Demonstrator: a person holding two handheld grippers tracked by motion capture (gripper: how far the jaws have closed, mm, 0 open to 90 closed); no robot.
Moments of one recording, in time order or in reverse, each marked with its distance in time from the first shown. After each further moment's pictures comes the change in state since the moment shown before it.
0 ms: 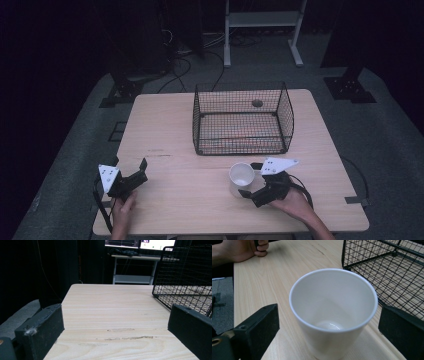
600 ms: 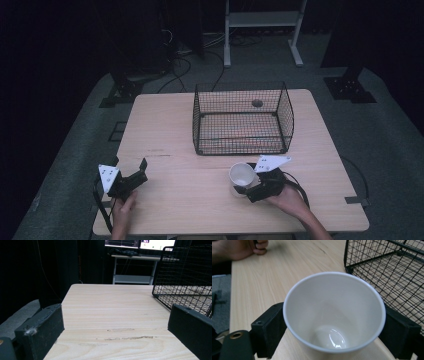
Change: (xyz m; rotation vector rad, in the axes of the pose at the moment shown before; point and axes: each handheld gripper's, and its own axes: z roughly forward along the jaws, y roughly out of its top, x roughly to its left) left arm 0.000 0.000 0.000 0.000 0.000 -0.001; right arm -0.003 0.006 0.012 0.015 0.015 -0.005
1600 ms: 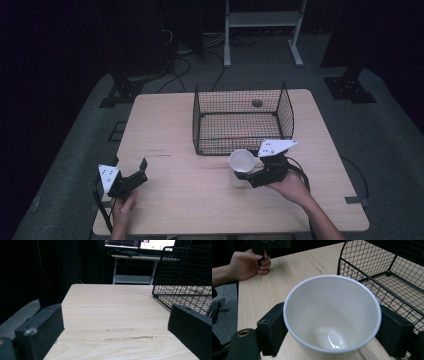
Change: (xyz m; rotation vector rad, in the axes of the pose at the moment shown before) left arm 0.000 0.000 0.000 0.000 0.001 0.001; right arm -0.014 0.042 -0.021 -0.040 0.010 -0.004
